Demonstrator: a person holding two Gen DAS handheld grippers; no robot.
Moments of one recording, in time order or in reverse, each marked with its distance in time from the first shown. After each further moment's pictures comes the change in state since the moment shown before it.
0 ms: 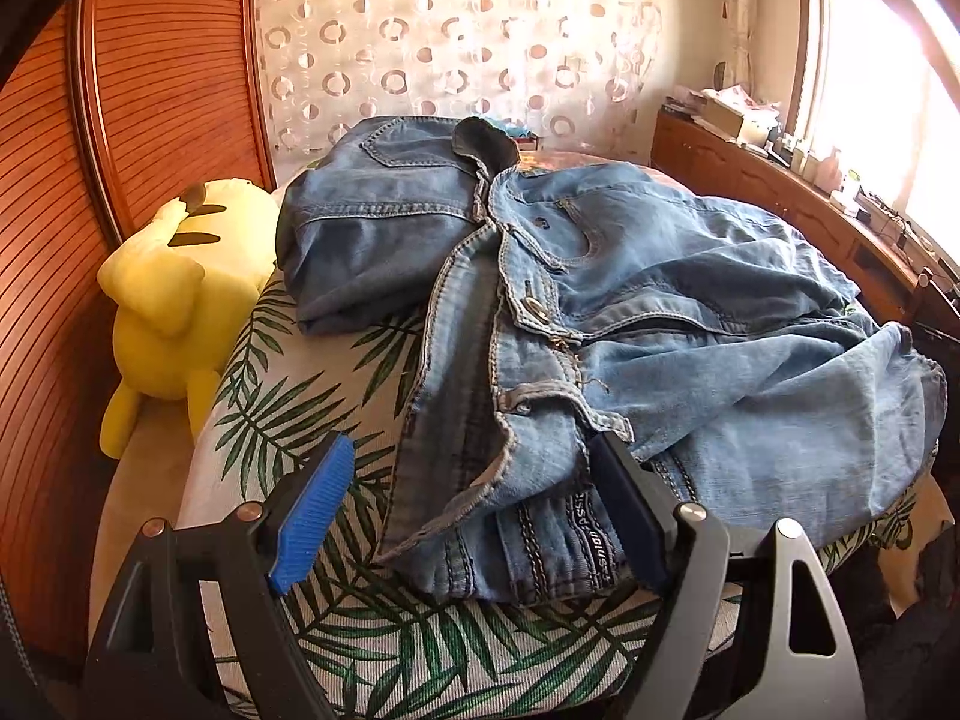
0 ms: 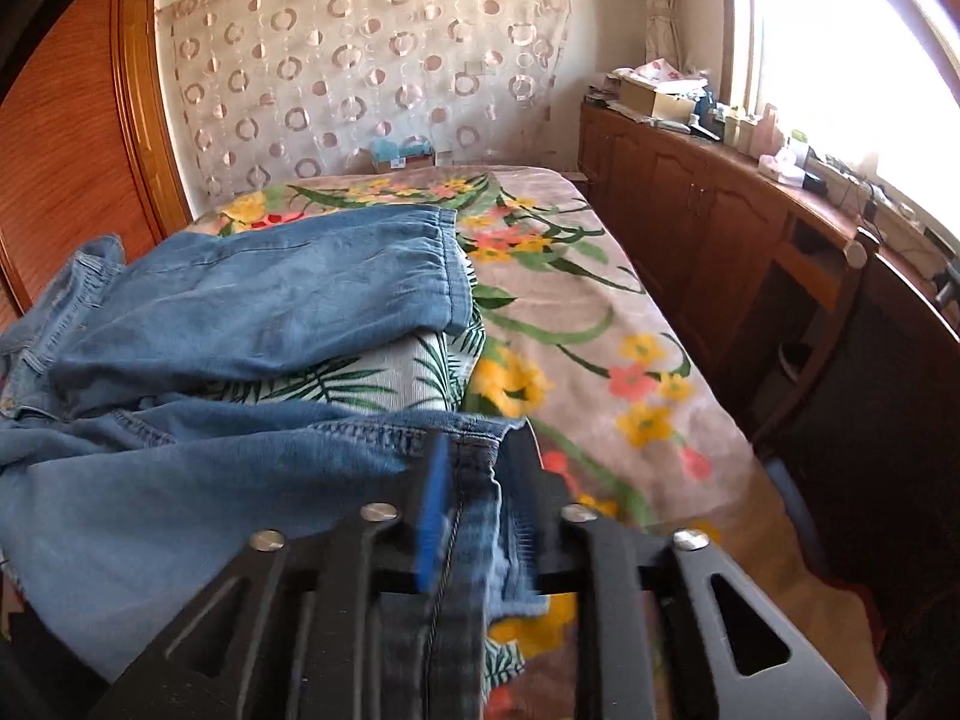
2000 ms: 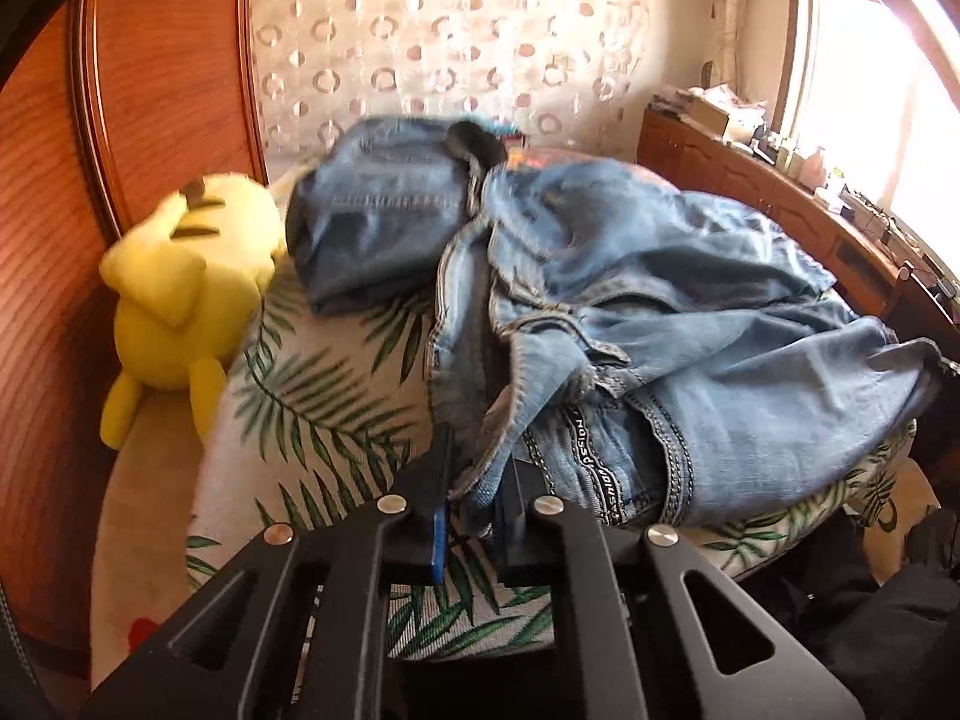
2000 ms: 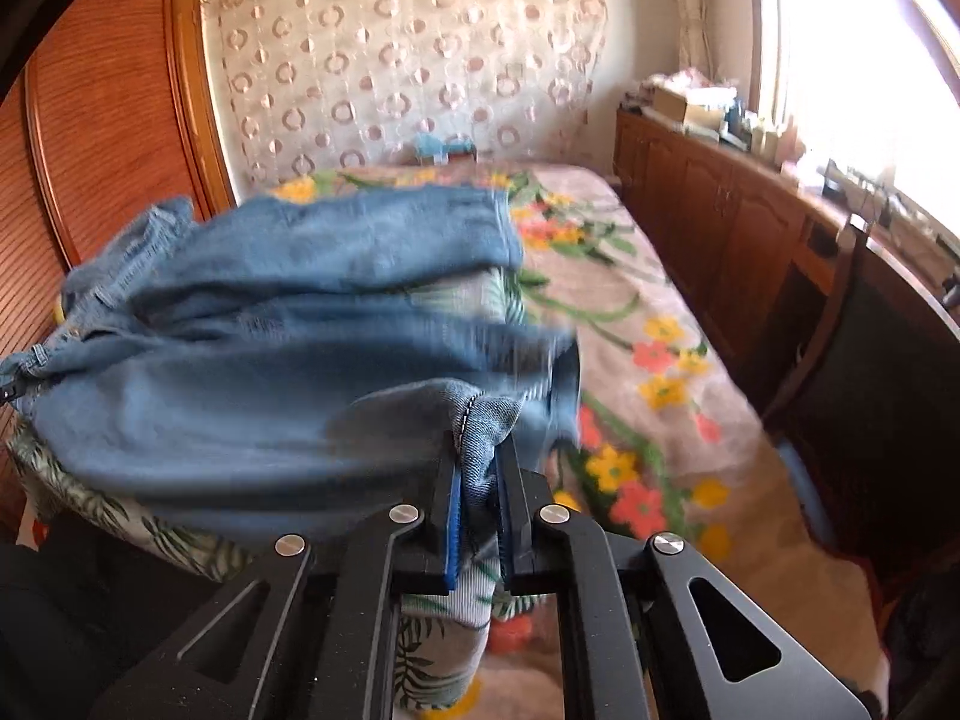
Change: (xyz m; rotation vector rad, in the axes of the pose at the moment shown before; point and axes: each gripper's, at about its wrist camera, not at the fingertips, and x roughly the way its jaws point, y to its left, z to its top) left arm -0.033 0.004 -0.011 0.009 -0.001 -0.034; right arm -0.082 0.001 -0.015 -0.067 -0.012 0.068
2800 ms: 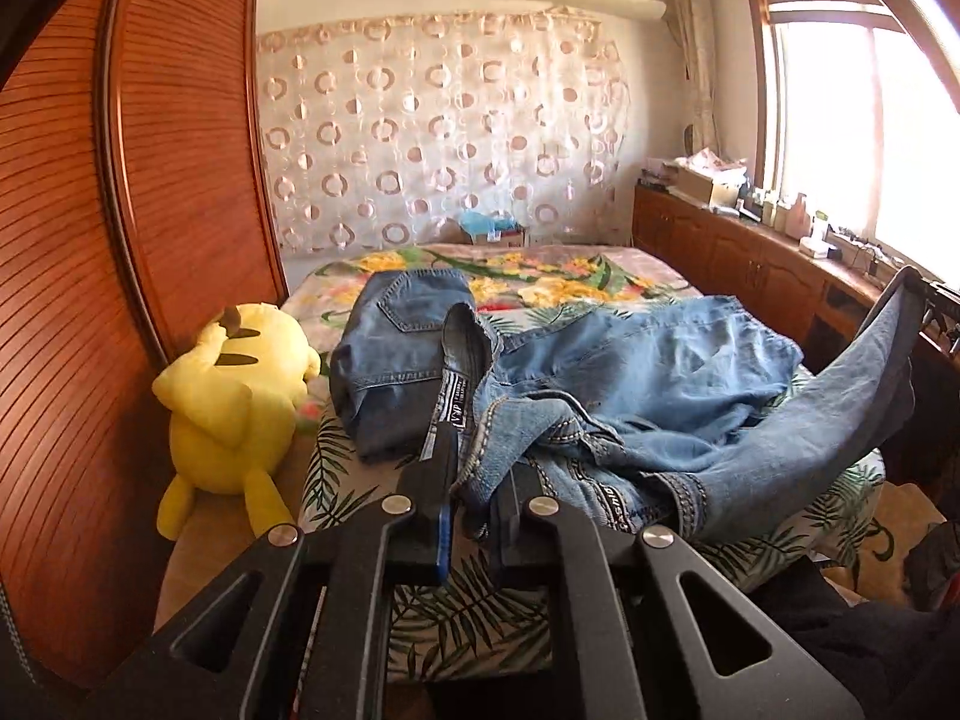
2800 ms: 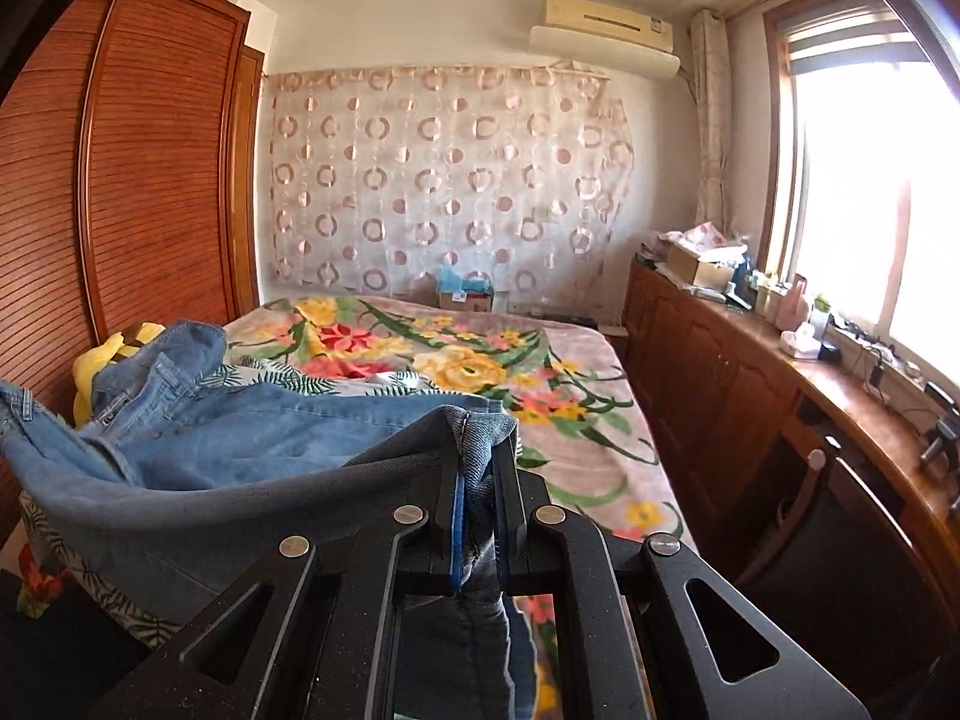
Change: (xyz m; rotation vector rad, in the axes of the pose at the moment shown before) left arm -0.077 -0.005 0.054 0.066 -0.199 0.045; right arm -0.054 0.017 0.052 -0.128 -0.289 -0.013
